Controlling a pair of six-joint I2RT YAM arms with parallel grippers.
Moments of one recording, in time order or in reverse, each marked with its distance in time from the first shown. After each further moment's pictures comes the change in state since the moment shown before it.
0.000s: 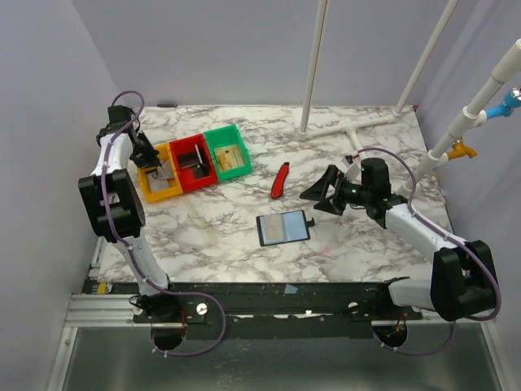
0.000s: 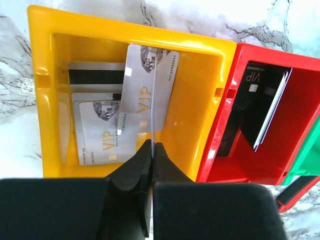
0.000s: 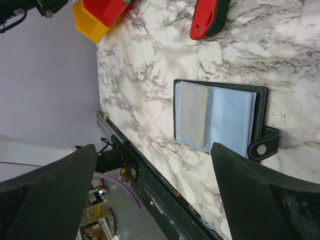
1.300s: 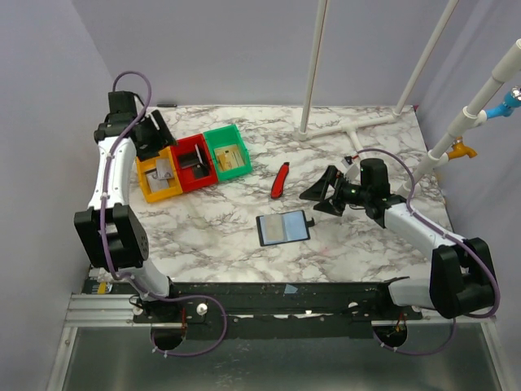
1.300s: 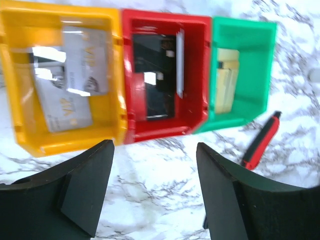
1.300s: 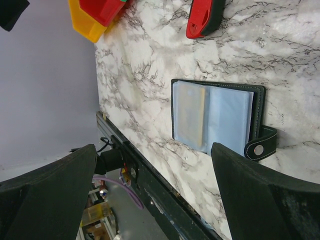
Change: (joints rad) left arm -0.076 -0.255 0.012 -0.076 0.027 0.014; right arm 0.000 0.014 -0.003 0.005 0.000 0.005
